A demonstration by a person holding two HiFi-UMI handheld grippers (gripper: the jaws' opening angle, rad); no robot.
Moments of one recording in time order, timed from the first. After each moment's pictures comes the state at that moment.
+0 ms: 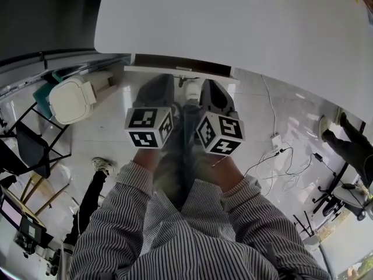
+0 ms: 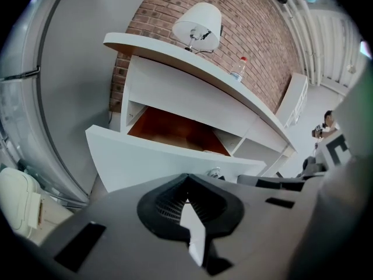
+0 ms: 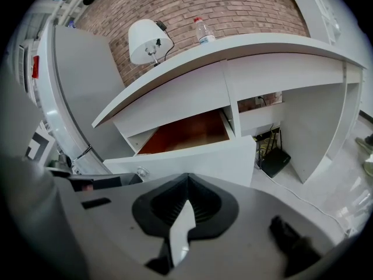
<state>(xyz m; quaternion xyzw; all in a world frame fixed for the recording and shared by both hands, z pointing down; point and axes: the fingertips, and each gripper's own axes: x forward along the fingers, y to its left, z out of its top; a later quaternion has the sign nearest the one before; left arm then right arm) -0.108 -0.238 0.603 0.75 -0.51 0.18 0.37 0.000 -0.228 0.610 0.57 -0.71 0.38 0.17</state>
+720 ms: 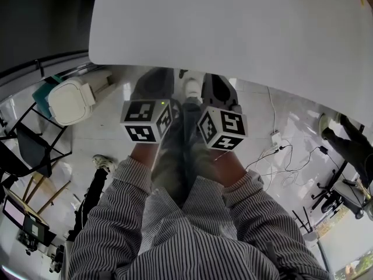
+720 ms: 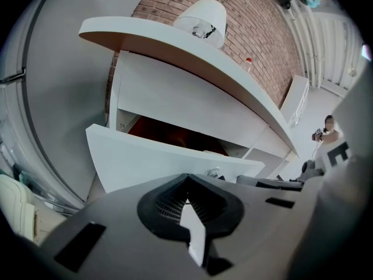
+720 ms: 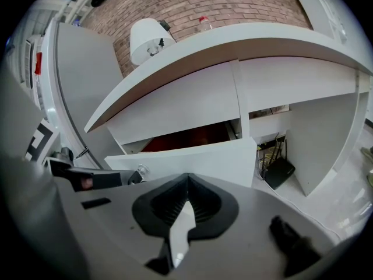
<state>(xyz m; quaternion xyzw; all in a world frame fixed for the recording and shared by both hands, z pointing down) -0.104 -0.281 0.599 0.76 -0.51 0.17 0.37 0.003 -0.271 0.606 0.57 -0.73 0.35 0.16</state>
